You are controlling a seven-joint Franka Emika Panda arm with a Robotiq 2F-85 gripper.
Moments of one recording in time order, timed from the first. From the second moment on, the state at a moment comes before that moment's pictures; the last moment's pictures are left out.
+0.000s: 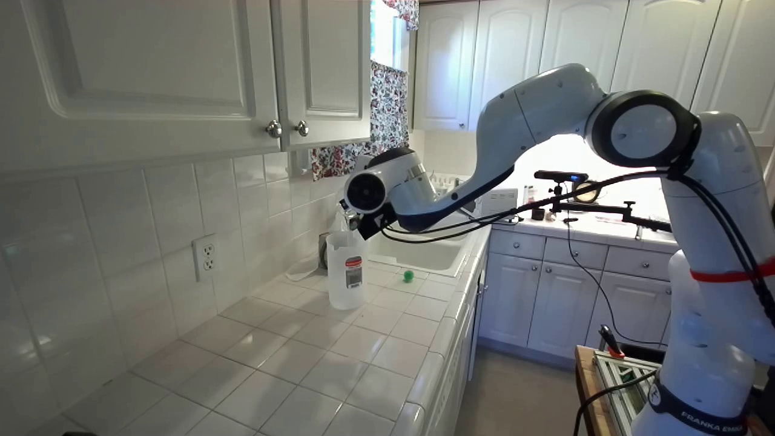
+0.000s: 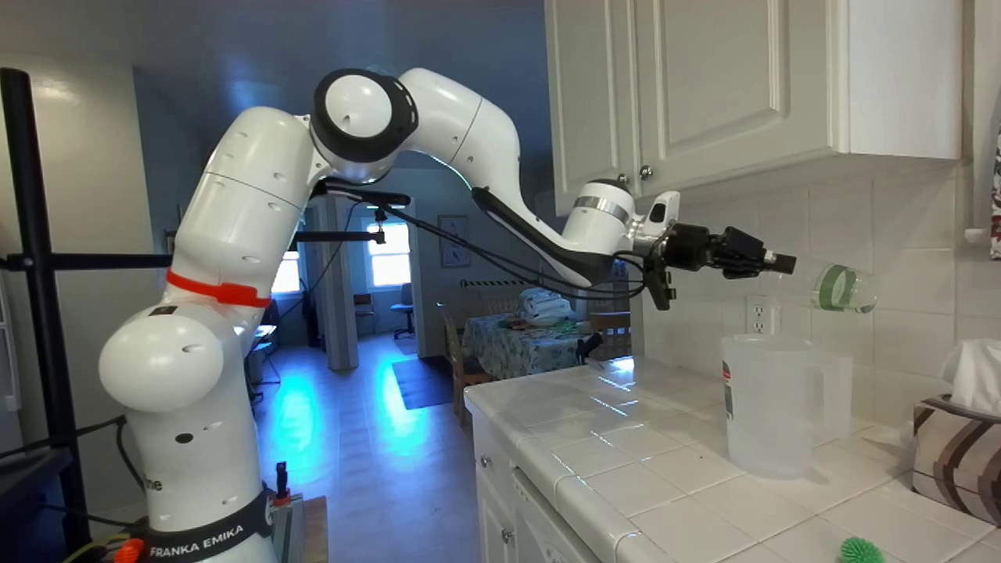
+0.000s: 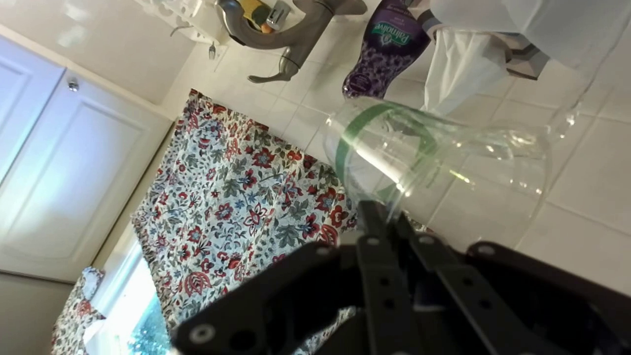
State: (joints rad) arm 0.00 0.42 -0.10 -1.64 -1.59 2.18 1.47
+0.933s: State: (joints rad) arm 0.00 0.45 -0.07 -1.67 -1.72 2.12 1.50
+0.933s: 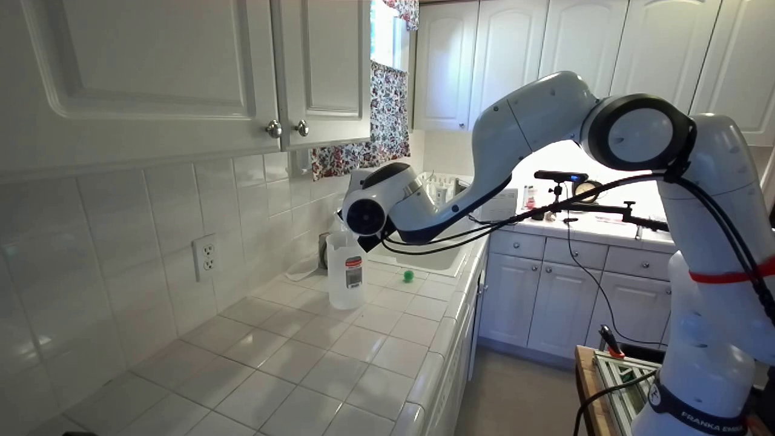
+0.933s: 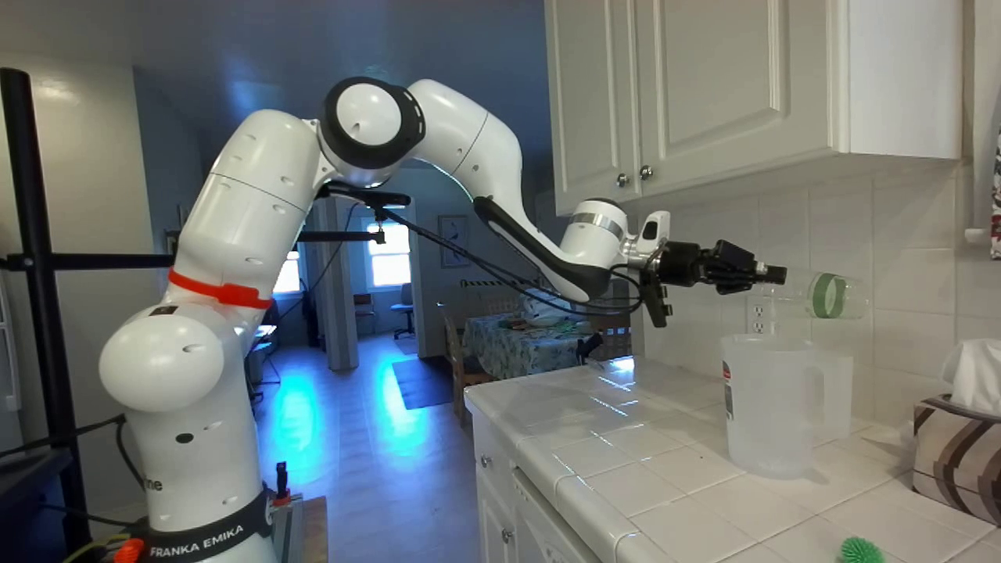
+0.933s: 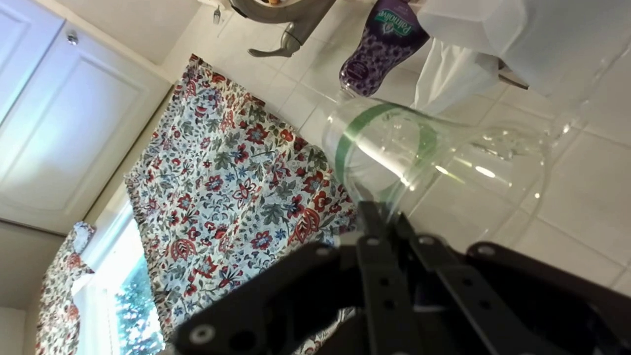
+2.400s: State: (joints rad) arm -0.03 0.42 -0.04 -1.72 -1.77 2.15 1.54
